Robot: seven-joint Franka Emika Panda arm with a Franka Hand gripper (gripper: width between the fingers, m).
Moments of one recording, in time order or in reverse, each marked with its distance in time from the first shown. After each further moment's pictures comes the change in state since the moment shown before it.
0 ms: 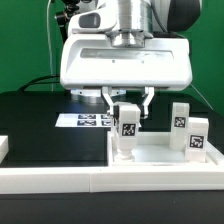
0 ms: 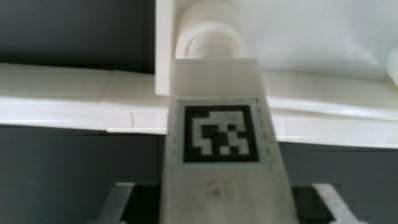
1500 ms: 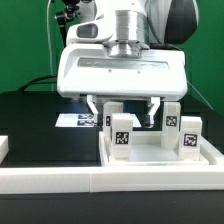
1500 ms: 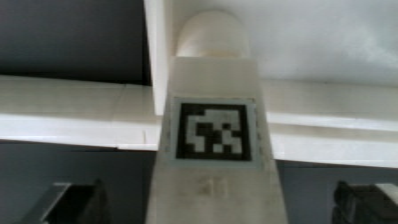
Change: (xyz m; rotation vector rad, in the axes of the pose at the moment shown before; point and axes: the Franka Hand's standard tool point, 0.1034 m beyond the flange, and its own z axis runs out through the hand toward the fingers) arm -0.007 0.004 0.010 -0.030 0.040 -0.001
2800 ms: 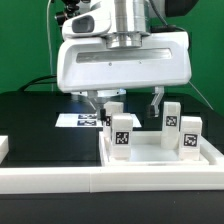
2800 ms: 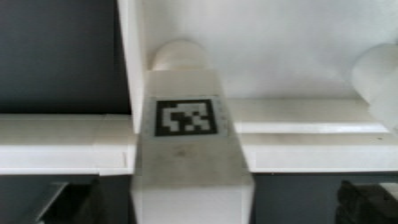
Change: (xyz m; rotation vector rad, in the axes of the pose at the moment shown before) arm 0.000 -0.003 -0.009 0.124 -0.286 0.033
